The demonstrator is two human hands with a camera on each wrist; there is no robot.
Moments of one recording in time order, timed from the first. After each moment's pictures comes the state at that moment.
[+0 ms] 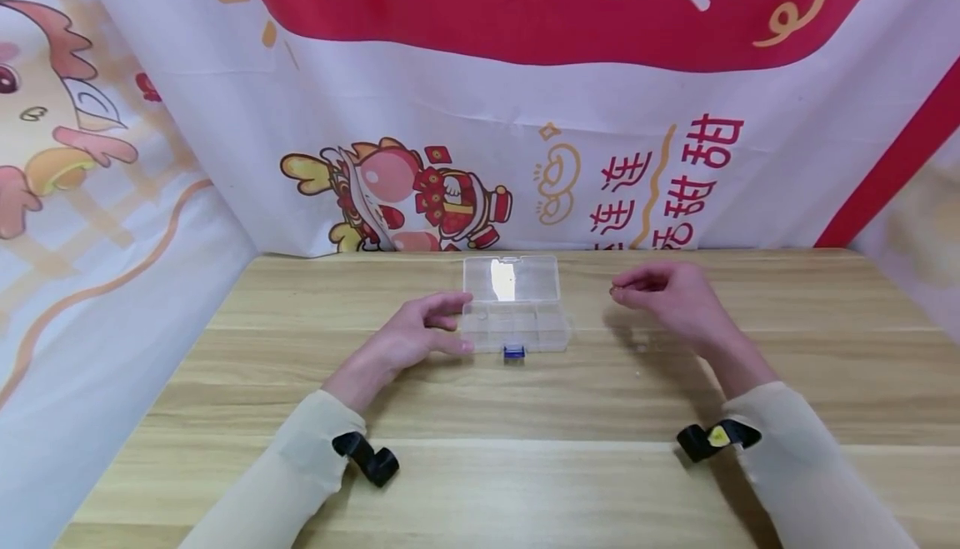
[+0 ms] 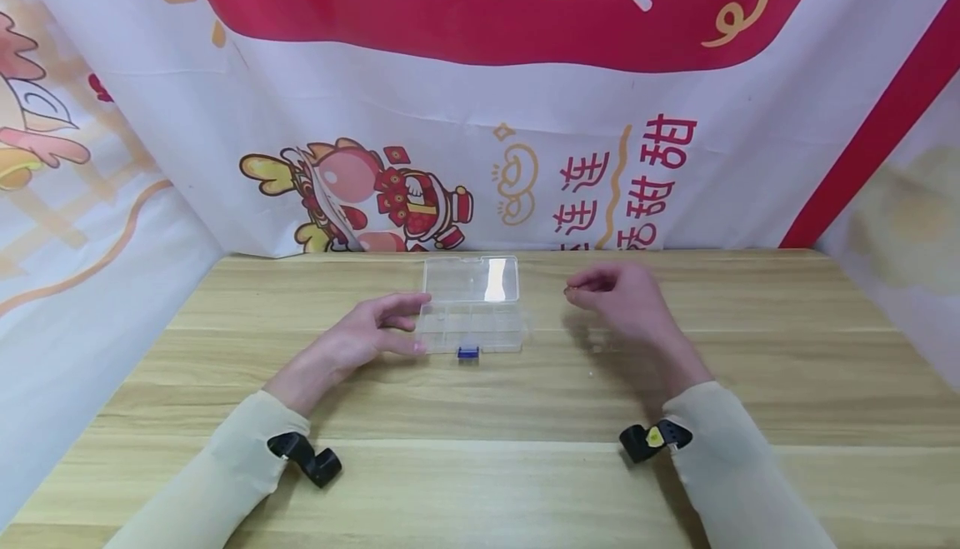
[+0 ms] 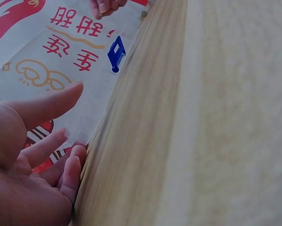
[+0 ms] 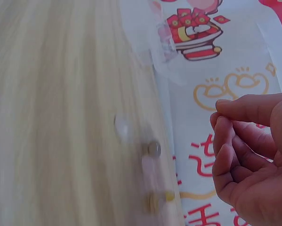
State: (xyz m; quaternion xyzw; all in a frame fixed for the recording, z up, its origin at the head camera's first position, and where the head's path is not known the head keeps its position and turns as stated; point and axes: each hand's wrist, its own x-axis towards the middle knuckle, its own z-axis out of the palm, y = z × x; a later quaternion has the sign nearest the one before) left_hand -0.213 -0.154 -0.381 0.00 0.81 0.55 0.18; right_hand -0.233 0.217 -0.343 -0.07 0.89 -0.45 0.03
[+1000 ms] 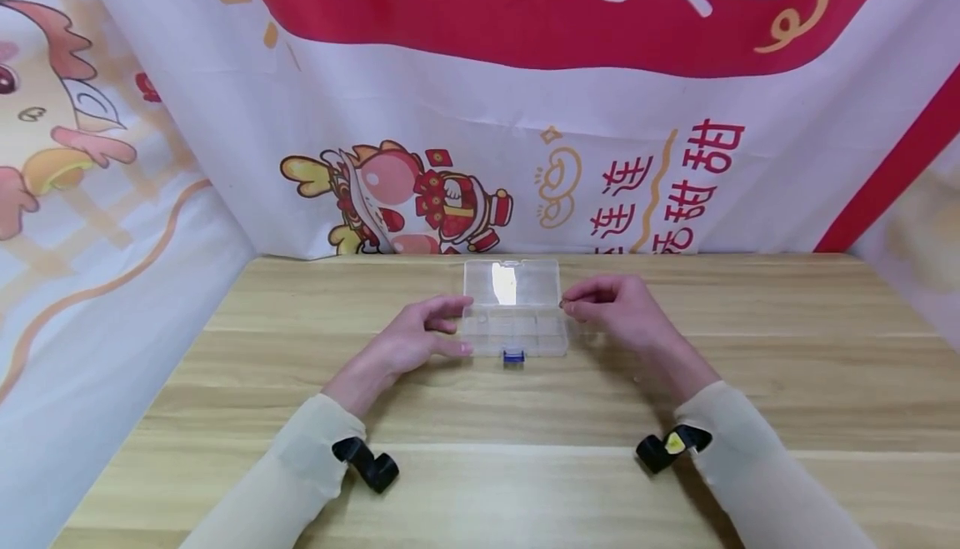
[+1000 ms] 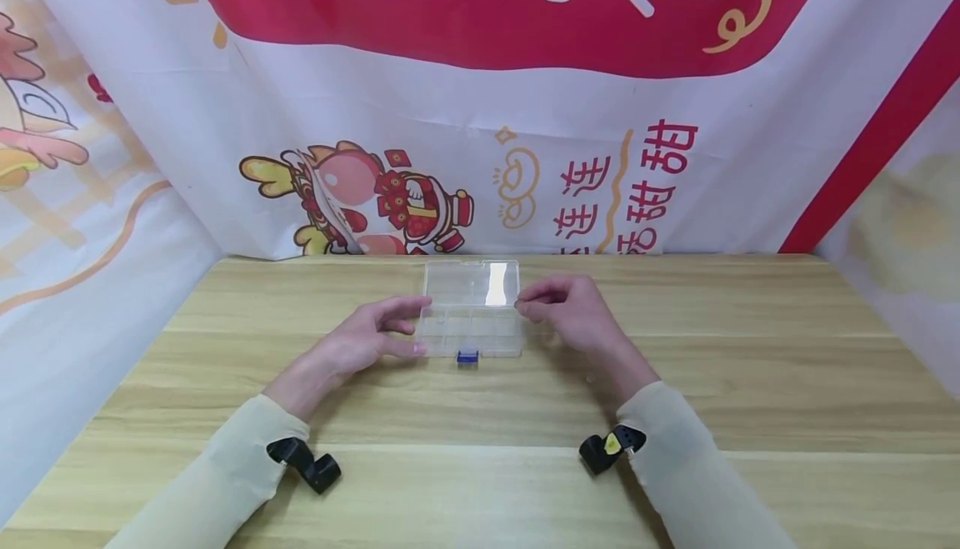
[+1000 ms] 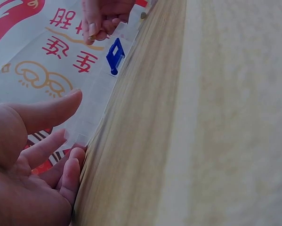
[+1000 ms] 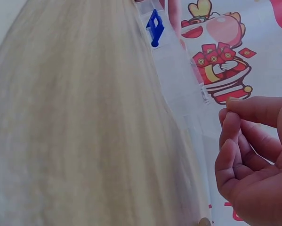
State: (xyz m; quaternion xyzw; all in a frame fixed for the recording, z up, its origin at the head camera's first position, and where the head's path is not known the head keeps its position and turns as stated) left_hand -0.213 -0.152 -0.381 0.00 0.81 0.56 0.17; right_hand -0.239 0.164 -0.362 -0.04 0.82 -0.56 0.12
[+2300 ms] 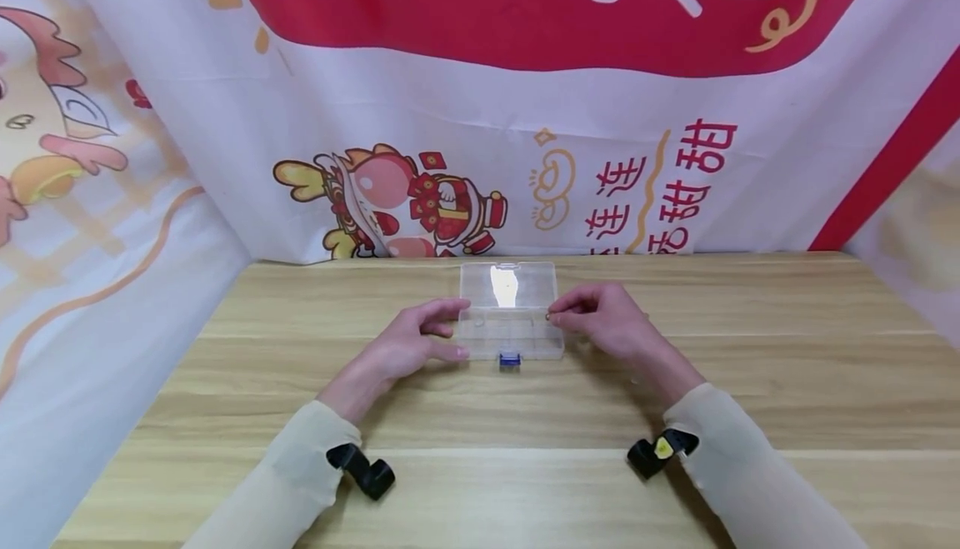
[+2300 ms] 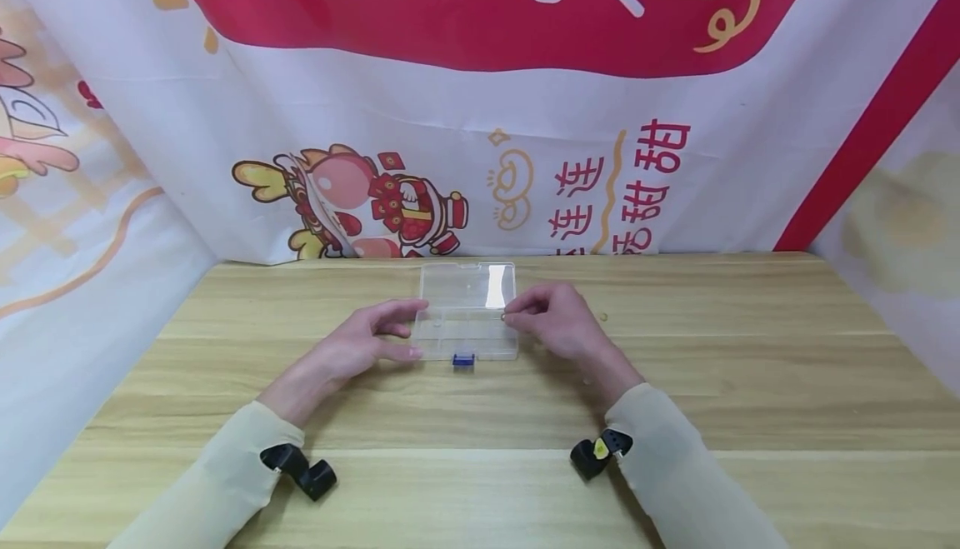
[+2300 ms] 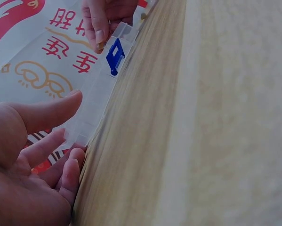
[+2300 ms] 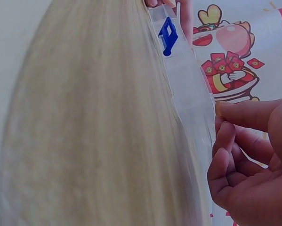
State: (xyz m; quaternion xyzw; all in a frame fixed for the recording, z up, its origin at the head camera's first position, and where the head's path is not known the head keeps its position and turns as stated) left_hand -0.213 -0.150 -0.384 0.01 0.81 0.56 0.17; right_hand -0.237 0.155 -0.366 -0.06 0.87 -0.48 0.13
